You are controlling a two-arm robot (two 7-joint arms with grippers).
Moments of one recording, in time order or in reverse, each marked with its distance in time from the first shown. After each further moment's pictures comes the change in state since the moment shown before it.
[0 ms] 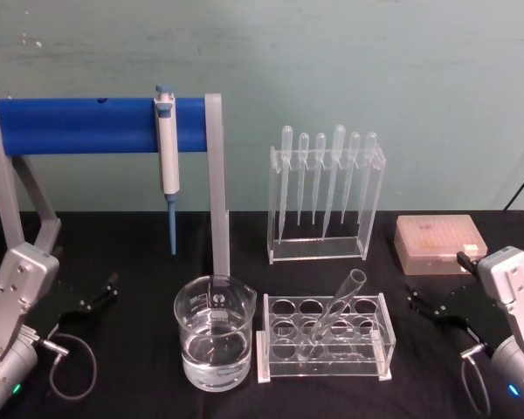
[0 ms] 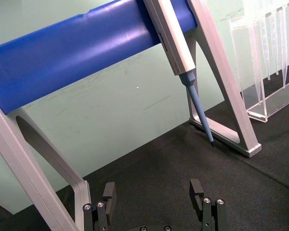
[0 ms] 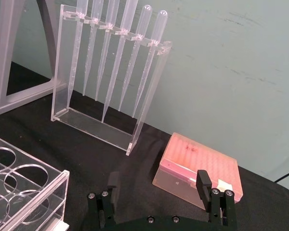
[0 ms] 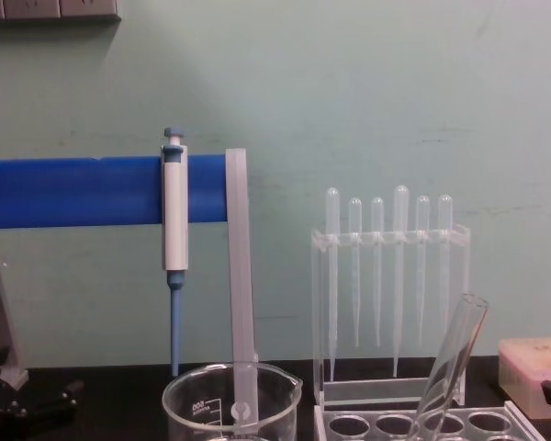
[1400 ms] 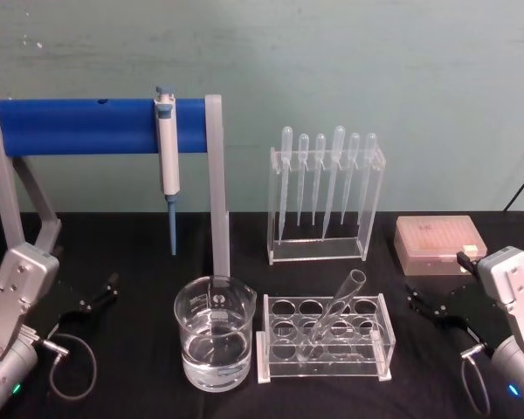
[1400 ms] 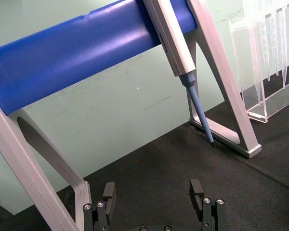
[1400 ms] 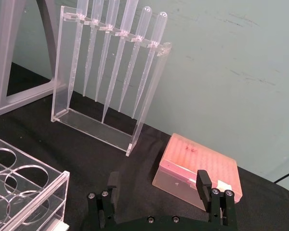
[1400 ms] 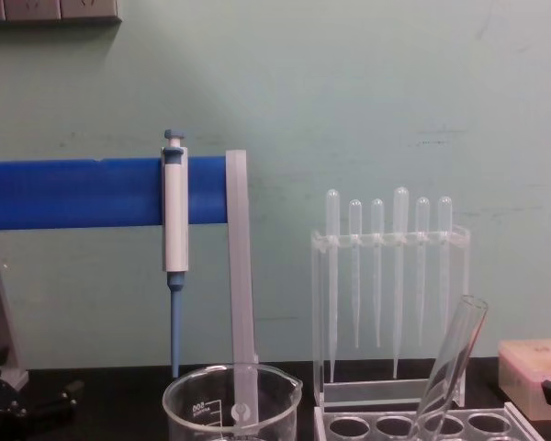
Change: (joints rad) left arm 0.000 0.000 0.000 0.000 0.000 0.000 0.000; right arm 0.000 0.000 0.000 0.000 0.000 0.000 0.000
